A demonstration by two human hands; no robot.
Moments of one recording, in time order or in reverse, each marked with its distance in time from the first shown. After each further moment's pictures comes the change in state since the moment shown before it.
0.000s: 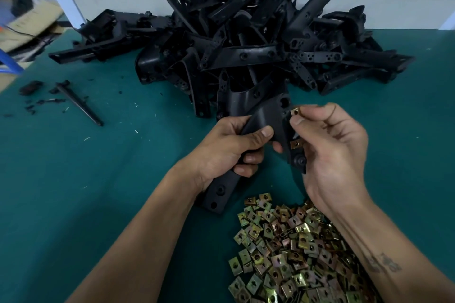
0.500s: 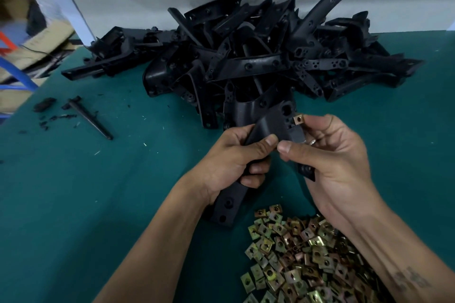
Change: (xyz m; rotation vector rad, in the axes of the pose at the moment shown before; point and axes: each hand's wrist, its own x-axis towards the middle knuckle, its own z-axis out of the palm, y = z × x) left_hand -0.004 0.001 -0.004 -0.027 -0.032 0.026; right_hand -0.001 0.001 0.000 -0.004 -0.083 0.077
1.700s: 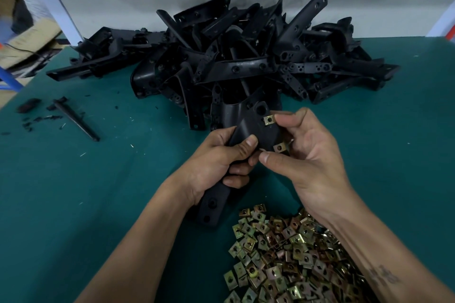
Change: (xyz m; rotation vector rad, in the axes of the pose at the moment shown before) left_hand 0.000 -0.002 -0.002 0.002 0.015 0.002; right_hand 0.001 -0.005 -0.001 -0.190 -0.205 -0.065
